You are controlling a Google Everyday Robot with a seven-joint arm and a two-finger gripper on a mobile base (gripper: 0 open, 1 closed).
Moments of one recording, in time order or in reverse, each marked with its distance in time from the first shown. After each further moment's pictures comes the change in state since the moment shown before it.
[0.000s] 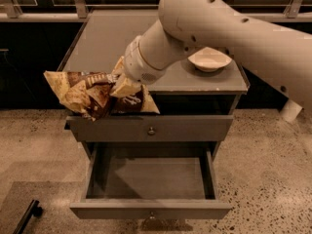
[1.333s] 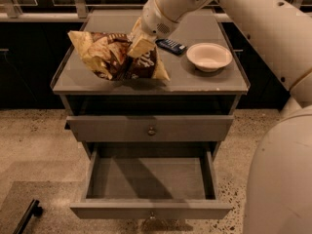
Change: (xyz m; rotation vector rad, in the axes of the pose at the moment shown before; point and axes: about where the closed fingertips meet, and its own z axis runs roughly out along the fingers) arm 0.038 -0.120 -0.027 -0.023 0.017 0.077
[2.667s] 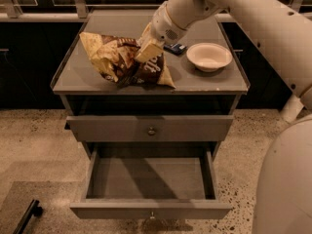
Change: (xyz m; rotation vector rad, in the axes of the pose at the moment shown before) arm 0.031 -0.005 -0.002 0.038 -0.013 0.084
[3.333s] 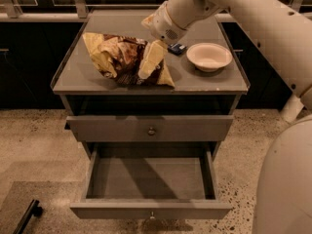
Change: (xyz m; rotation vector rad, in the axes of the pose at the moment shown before) arm 0.000 0.000 0.000 0.000 0.000 0.000
